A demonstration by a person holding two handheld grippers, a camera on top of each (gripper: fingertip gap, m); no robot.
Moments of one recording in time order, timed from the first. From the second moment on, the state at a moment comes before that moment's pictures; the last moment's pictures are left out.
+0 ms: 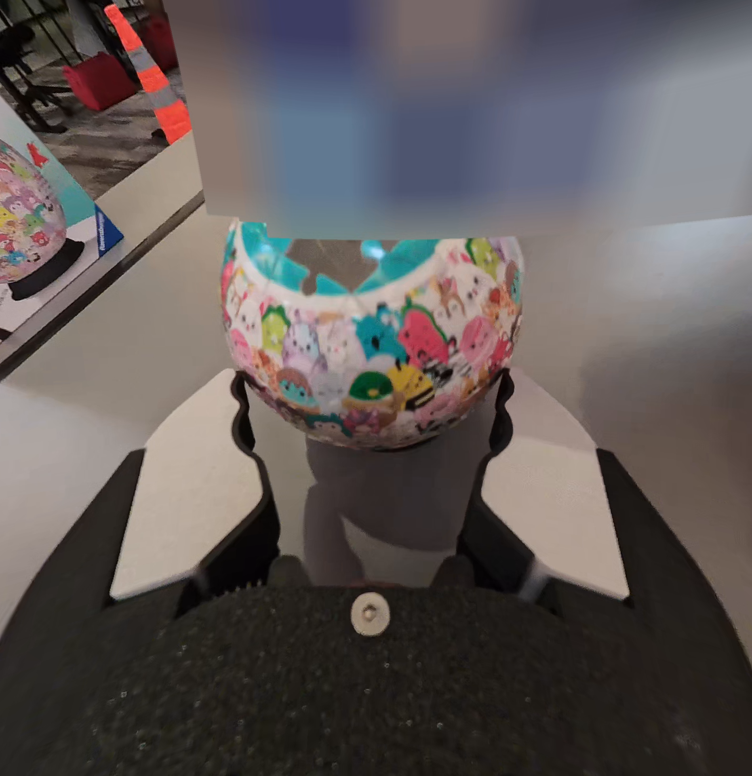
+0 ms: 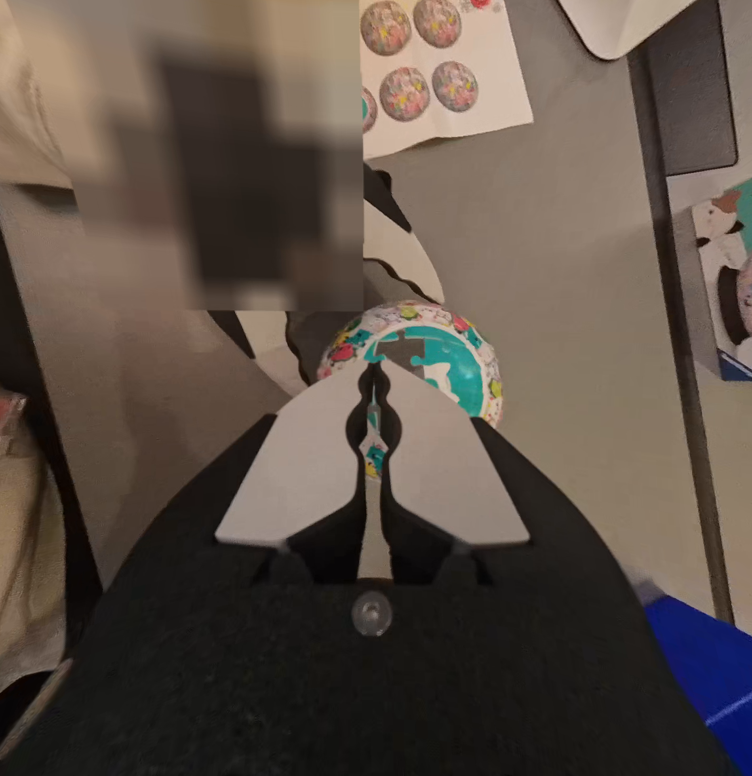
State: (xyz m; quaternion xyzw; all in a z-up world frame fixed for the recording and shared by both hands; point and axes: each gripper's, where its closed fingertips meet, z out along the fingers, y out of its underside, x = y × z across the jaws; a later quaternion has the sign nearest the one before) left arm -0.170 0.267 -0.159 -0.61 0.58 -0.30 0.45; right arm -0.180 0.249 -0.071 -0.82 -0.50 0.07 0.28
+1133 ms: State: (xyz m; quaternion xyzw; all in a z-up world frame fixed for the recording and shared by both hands) left arm -0.175 0.268 -0.160 -0.60 0.59 -0.27 0.47; right arm -0.184 0.228 -0.117 -0.77 -0.58 -0.06 0.26
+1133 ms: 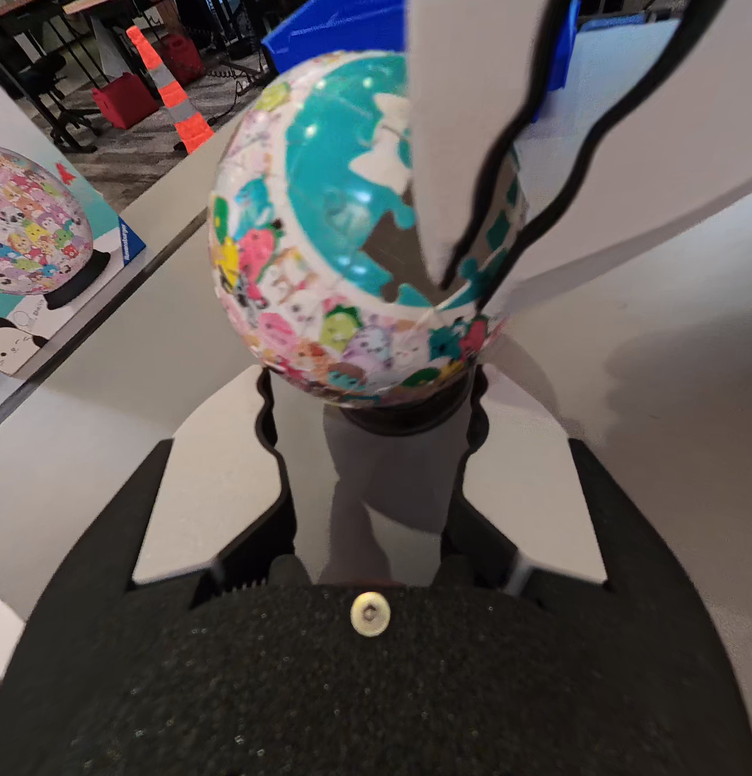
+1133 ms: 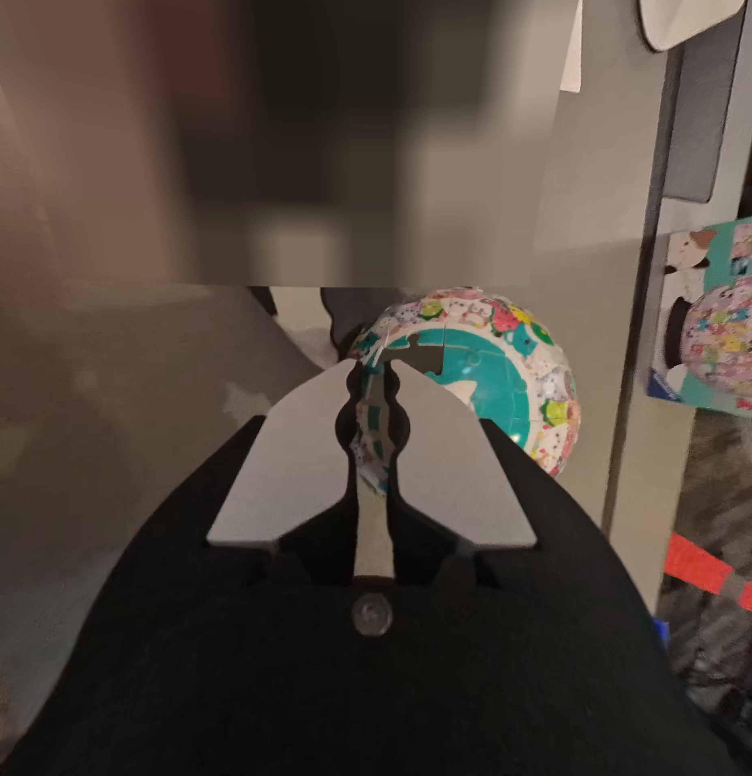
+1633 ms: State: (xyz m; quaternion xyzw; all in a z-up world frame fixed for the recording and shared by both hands) left arm -0.180 0.265 -0.141 -0.57 0.61 -0.35 0.43; right arm -0.152 0.210 -0.161 -0.61 -0.69 -0.19 0.34
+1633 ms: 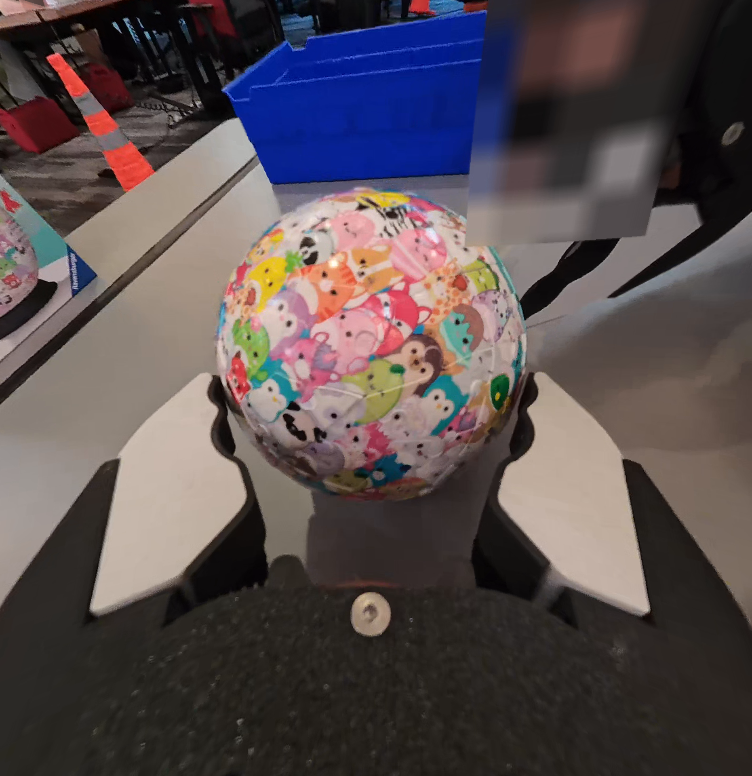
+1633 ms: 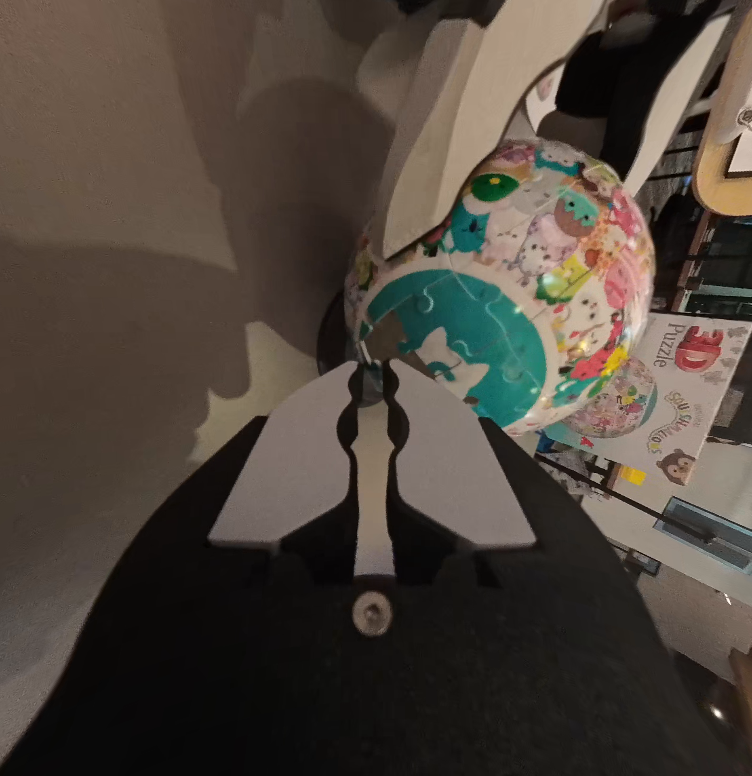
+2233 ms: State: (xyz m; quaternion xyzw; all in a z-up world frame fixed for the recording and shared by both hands) left arm -0.158 0.283 -0.123 -0.56 0.68 -0.33 0.34; right arm -0.143 0.219 -0.156 -0.58 -0.62 -0.29 0.43
